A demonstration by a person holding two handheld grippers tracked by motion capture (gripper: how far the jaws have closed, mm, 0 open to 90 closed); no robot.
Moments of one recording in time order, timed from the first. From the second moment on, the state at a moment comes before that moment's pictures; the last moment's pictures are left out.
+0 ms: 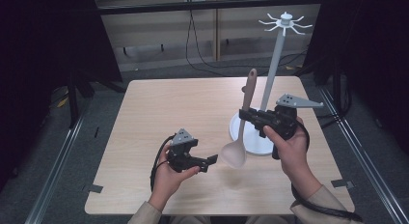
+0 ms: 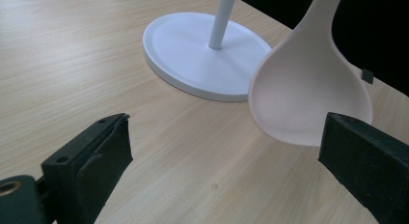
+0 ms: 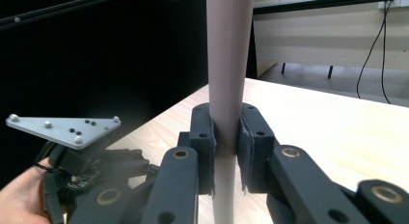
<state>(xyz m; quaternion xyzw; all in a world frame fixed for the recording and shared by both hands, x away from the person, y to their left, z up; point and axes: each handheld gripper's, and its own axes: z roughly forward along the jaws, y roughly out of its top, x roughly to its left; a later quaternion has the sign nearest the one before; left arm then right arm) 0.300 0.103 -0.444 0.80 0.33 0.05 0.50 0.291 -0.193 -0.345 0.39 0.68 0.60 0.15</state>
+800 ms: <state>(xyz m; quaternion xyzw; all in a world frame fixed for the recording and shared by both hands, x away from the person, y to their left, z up) 0.304 0.113 -0.463 0.82 0.34 0.08 0.46 0.296 -0.219 -0.313 0.38 0.68 0.60 0.16</state>
